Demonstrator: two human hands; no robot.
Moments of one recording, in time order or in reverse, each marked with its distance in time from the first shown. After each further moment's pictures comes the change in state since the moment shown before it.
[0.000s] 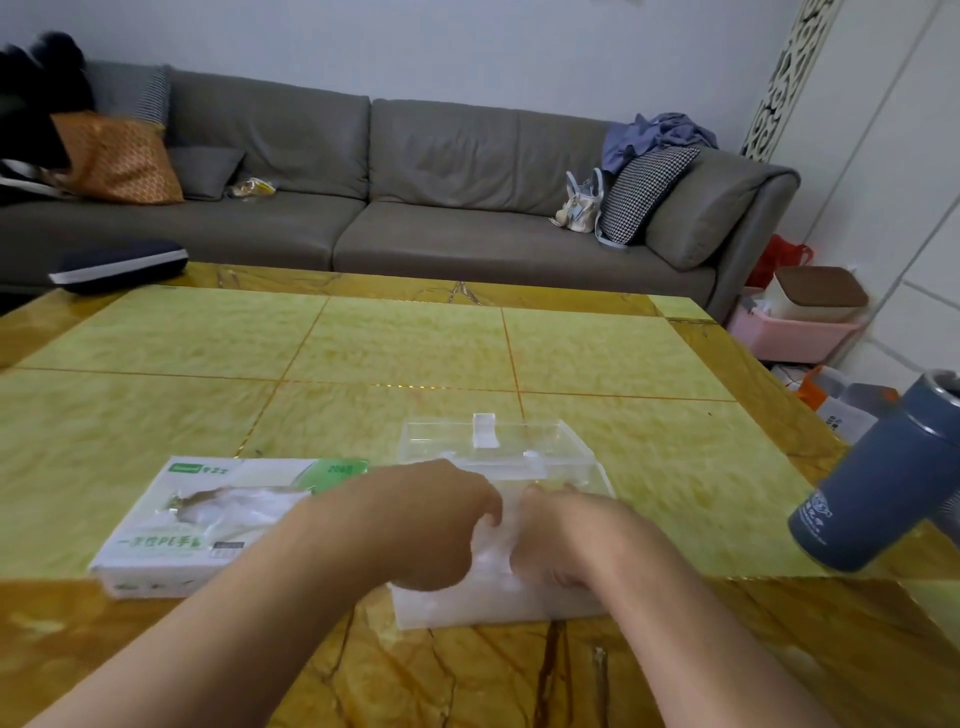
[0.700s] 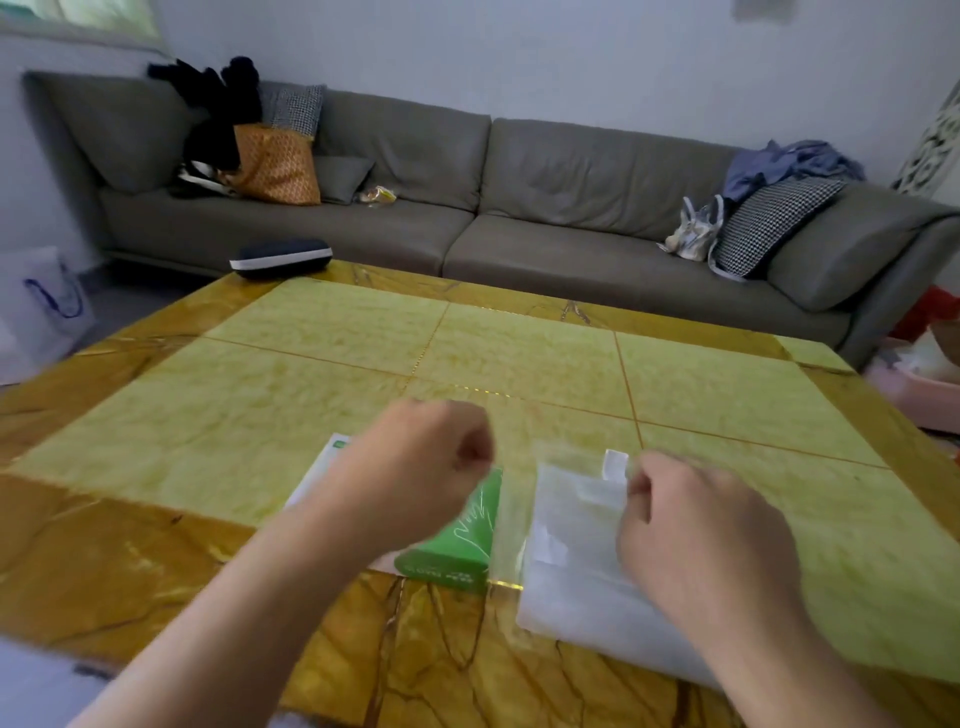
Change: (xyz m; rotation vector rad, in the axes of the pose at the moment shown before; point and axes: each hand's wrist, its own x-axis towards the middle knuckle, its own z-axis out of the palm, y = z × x) left_hand -0.077 -0.092 0.007 -0.375 0.658 -0.173; right_hand -0.034 -0.037 0.014 -0.005 0.973 -0.131
